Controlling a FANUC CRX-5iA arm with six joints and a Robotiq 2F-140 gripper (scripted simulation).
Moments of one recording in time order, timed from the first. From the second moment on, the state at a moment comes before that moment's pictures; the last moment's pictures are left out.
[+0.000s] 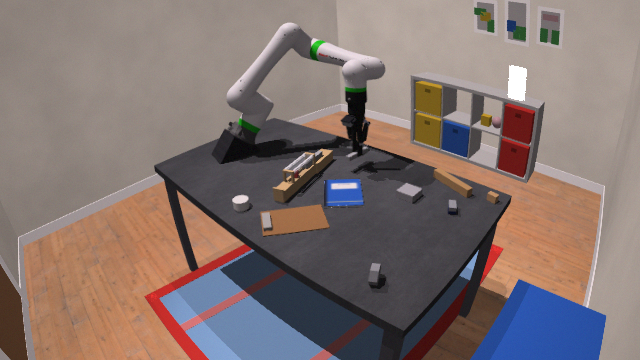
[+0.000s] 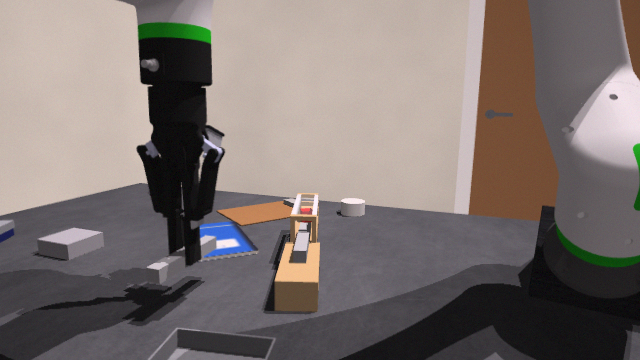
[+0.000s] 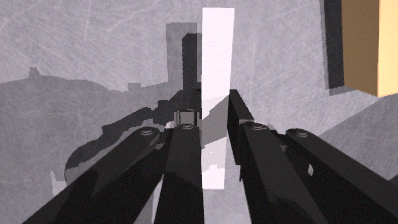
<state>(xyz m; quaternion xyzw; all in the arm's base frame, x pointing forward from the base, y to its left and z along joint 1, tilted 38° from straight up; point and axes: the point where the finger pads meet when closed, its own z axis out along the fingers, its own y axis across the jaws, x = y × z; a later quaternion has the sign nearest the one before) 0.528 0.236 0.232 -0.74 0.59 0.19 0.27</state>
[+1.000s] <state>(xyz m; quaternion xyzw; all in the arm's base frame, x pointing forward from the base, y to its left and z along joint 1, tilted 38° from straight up) 0.526 0.199 0.280 -0.74 0.59 0.19 0.27</state>
